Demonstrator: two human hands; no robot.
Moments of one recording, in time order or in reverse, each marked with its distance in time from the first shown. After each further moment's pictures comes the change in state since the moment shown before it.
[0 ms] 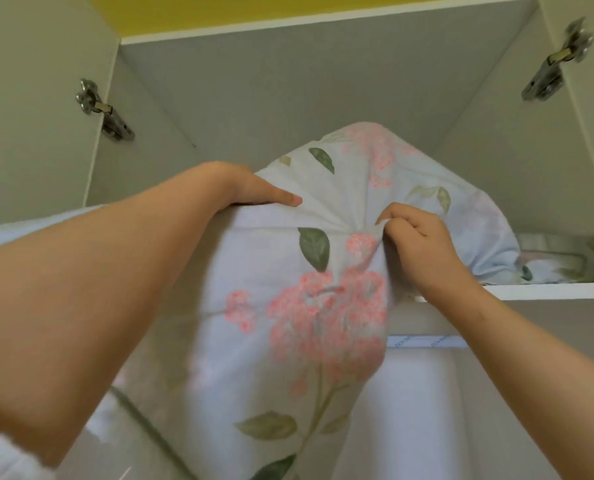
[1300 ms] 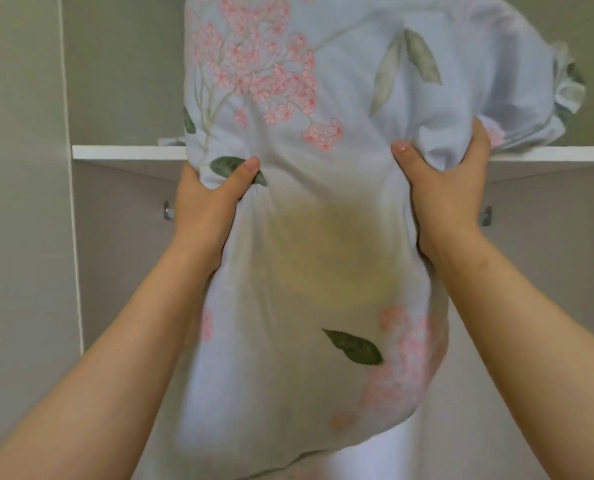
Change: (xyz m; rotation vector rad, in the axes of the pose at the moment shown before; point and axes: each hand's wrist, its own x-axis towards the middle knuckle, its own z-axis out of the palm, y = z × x) left_hand -0.134 -0.108 0.141 -1.092 0.380 0.036; right_hand -0.108 0.001 0.017 0.268 0.392 0.336
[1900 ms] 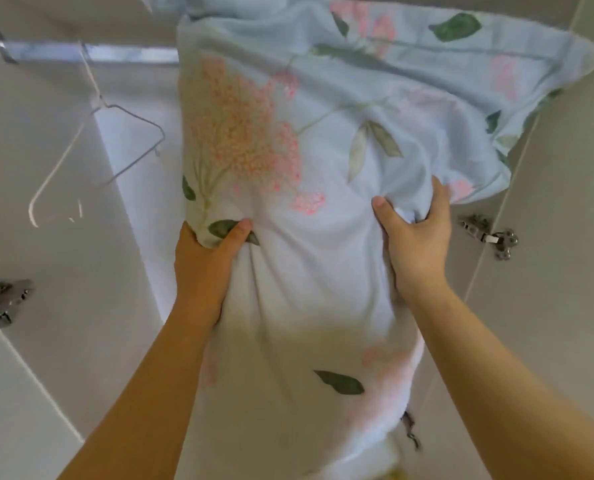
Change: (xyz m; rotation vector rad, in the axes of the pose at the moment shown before) left_hand -0.135 -0.167 -0.043 0.089 -0.215 -0.498; right_hand -0.177 0.095 -0.082 -0.485 0.181 0.312
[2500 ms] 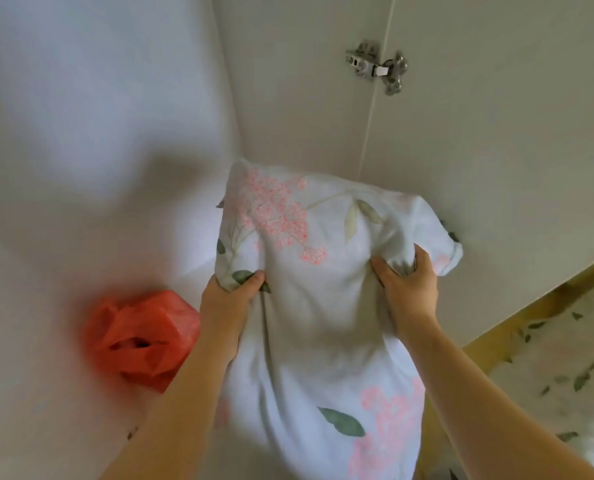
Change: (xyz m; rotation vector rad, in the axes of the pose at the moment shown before) left_hand -0.103 -0.156 0.046 0.232 -0.571 -0.602; right_hand -0.154 0.109 -0.134 -0.471 0.385 0.688
